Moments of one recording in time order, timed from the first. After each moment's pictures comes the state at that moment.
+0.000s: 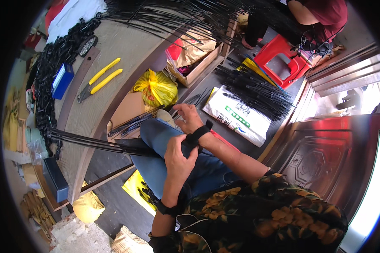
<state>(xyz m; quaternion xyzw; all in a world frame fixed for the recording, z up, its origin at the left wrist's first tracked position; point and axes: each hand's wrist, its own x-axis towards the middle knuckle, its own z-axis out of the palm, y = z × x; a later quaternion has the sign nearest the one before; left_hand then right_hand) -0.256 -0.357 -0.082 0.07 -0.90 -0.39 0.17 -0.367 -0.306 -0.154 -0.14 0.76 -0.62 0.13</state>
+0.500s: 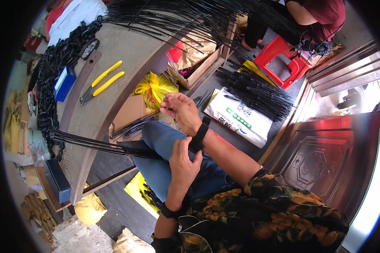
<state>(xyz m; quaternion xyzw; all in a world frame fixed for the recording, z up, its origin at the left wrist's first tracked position) -0.255 -0.349 -0.067 0.03 -0.91 -0.38 0.18 -0.393 -0.340 -0.111 0.07 0.34 -0.89 0.30</state>
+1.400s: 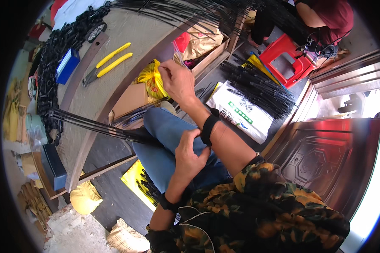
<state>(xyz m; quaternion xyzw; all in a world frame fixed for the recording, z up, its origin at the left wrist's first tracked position) -0.241 -0.349 -0.068 0.04 -0.86 -0.49 0.16 -0.417 -0.370 -0.076 -0.16 0.80 -0.57 -0.09</state>
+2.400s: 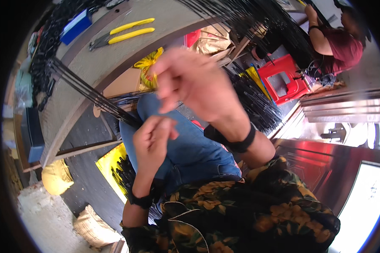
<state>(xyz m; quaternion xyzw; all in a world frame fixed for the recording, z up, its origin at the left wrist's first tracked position) -0.228 -0.399 -0.028 0.15 -0.67 -0.71 0.16 -0.376 -0.317 0.031 -0.26 0.35 -0.79 0.43</state>
